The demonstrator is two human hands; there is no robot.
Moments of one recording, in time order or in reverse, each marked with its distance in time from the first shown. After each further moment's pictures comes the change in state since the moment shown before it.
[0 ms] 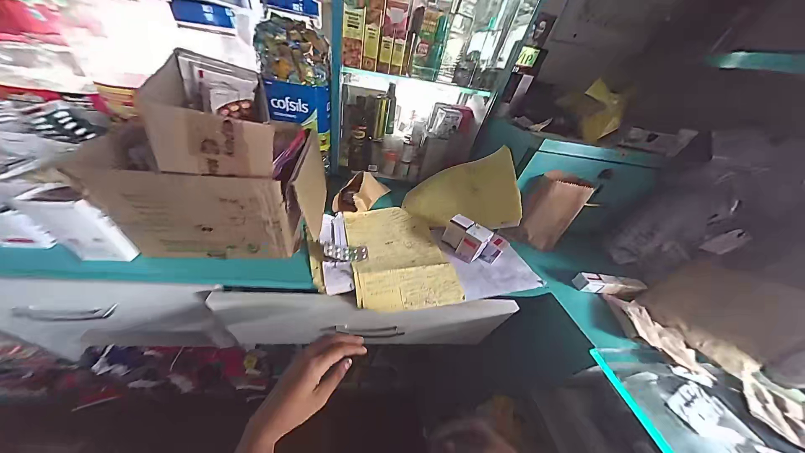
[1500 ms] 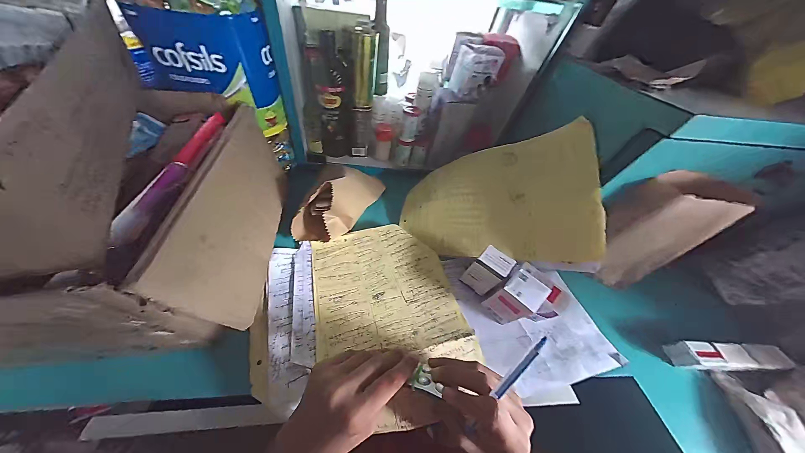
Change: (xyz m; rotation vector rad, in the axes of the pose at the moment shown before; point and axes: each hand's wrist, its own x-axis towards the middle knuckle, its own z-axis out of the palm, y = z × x) left_hand 0.174 -0.044 0.042 0.356 0.150 0.257; right_hand 0.206 -0.125 -0.069 -0.715 0.648 -1.010
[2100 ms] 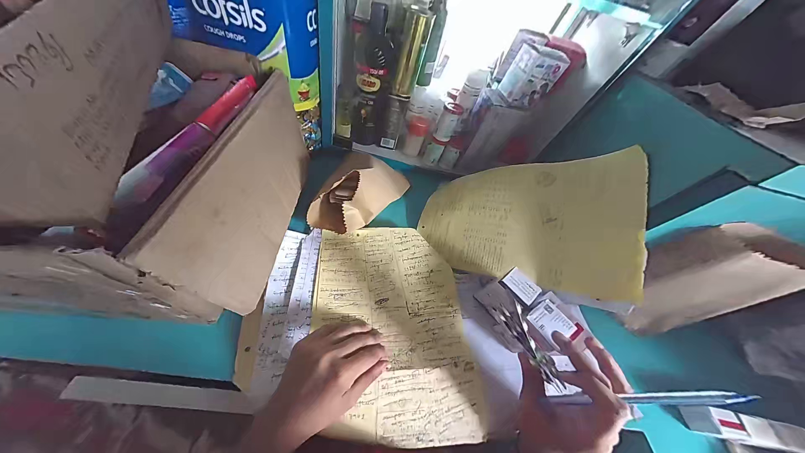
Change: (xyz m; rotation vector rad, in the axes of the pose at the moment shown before) left_hand -0.014 -0.026 0.005 0.108 -0.109 -0.215; right_hand 0.014 0.055 -0.052 -0.486 0.237 0.114
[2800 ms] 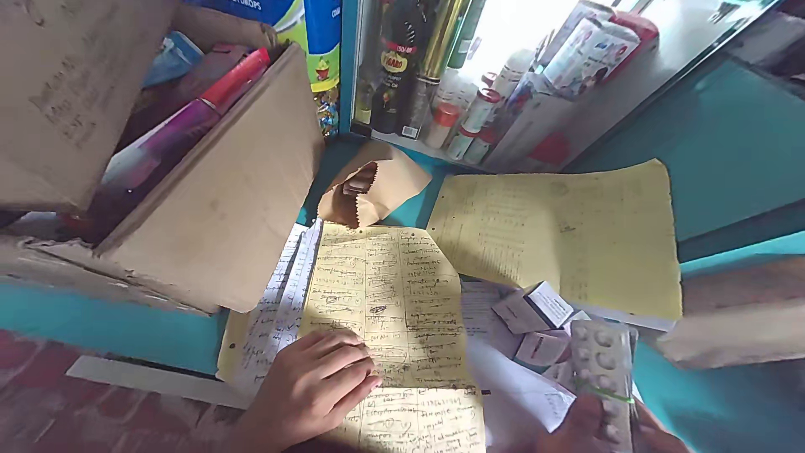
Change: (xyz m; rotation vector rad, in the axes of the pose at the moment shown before) left_hand -0.015 -0.010 -0.009 -0.043 0.066 0.031; right_hand -0.007 -0.005 0.008 -0.048 0.186 0.181
